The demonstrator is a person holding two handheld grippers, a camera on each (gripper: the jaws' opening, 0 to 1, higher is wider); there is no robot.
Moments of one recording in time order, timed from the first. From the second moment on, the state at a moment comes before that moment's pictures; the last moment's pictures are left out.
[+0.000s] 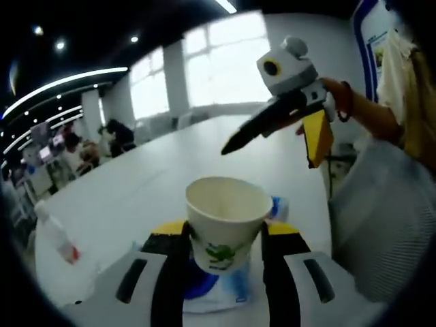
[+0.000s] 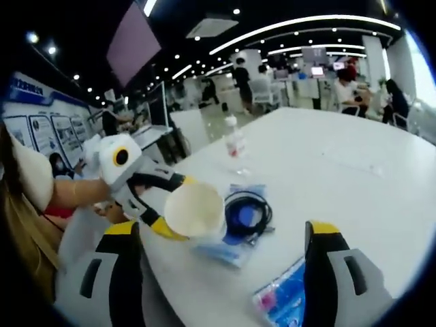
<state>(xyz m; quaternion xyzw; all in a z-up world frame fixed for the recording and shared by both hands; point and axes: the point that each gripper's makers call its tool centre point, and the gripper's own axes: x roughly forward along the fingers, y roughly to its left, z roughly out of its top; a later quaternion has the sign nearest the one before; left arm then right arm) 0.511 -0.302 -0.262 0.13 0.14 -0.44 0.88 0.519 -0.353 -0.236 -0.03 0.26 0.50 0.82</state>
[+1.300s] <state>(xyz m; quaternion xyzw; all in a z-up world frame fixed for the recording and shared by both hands) 0.587 -0.261 -0.247 0.10 0.12 -0.33 0.93 0.517 -0.367 -0.264 -0.02 0.30 0.50 0.81</state>
